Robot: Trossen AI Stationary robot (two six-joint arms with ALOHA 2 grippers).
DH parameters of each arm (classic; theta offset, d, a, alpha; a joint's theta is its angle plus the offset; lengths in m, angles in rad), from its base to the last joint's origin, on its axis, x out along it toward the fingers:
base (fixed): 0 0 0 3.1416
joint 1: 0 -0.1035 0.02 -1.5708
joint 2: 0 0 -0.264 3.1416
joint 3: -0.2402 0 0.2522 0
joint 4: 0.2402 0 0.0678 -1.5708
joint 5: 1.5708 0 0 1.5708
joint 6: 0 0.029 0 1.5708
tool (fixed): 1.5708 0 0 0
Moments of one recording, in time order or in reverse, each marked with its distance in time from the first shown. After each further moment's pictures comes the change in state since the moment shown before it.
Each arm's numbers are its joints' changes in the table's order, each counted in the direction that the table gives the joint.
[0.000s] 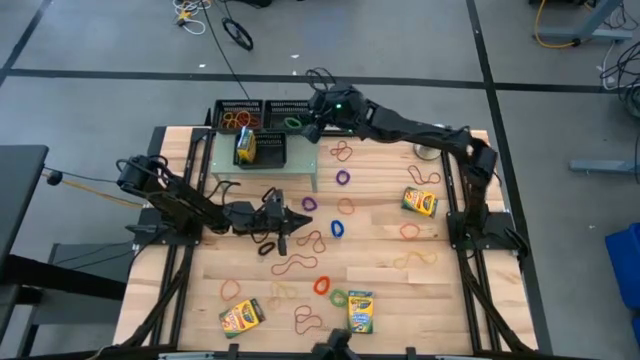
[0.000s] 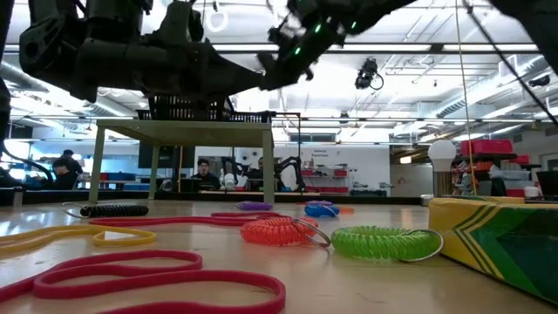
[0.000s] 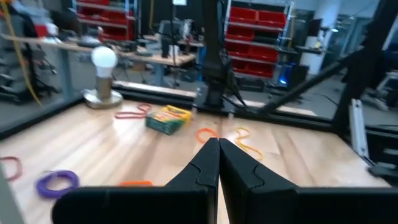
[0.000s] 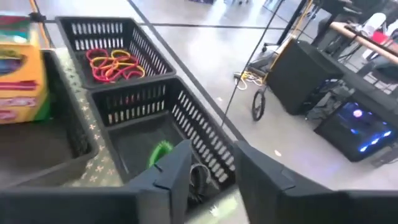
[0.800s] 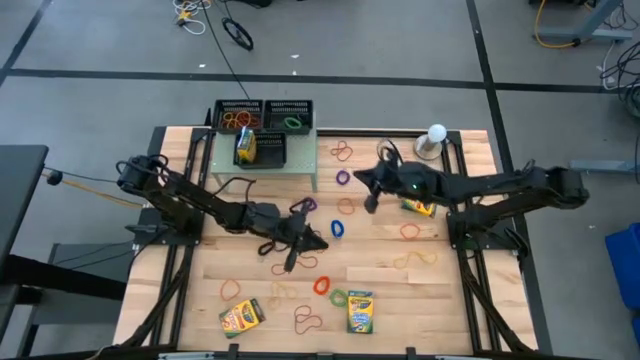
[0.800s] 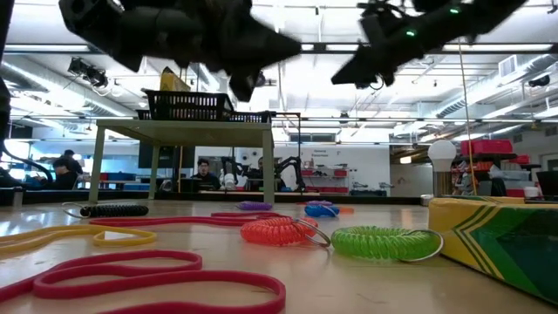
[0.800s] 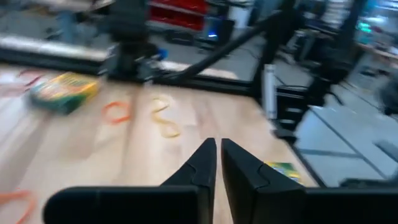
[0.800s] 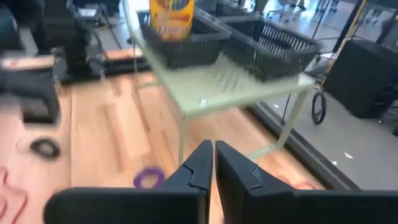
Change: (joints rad) left arm 0.016 0.000 -0.291 0.458 0.347 -0.069; right arm -0.301 0.737 1.073 -0.425 0.062 0.226
